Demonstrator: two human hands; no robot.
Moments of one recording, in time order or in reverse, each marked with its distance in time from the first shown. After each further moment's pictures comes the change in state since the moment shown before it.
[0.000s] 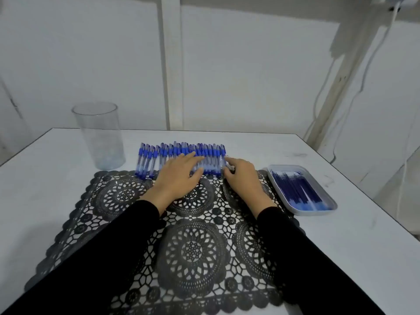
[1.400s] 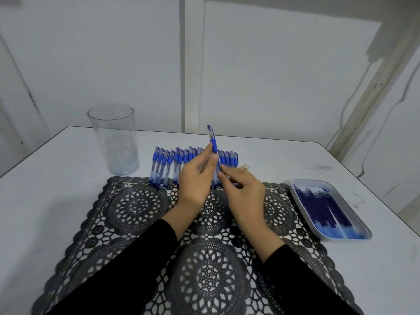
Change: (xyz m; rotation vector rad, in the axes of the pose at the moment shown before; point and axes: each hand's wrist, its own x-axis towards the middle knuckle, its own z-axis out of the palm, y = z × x) left_hand 0.002 0.026 -0.004 -1.144 0.456 -0.222; right_hand -0.021 -0.048 0.025 0.551 0.324 -0.049
